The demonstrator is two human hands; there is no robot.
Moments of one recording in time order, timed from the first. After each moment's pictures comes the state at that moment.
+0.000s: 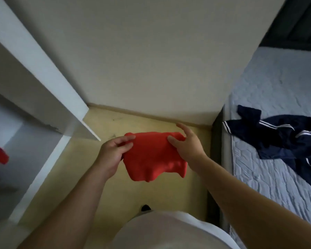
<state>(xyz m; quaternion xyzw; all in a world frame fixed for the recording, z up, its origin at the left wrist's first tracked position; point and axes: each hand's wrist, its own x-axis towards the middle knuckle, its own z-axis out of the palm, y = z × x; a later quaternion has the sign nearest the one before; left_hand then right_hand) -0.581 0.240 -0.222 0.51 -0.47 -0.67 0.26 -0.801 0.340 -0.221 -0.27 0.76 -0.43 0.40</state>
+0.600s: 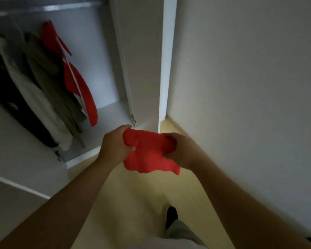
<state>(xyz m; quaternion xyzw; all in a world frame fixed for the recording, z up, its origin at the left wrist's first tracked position) -0.346 0.107 -0.171 0.75 -0.54 -0.24 0.31 -0.572 0.062 -0.150 -0.75 0.54 -0.10 0.36</state>
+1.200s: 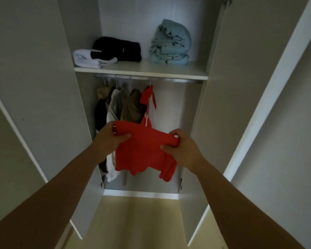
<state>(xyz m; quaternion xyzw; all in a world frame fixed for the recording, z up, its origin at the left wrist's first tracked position) -0.179 0.005 -0.019 0.76 -0.26 -0.17 0.57 -0.363 -0.171 -0.021 -0.84 0.24 -0.21 0.44</state>
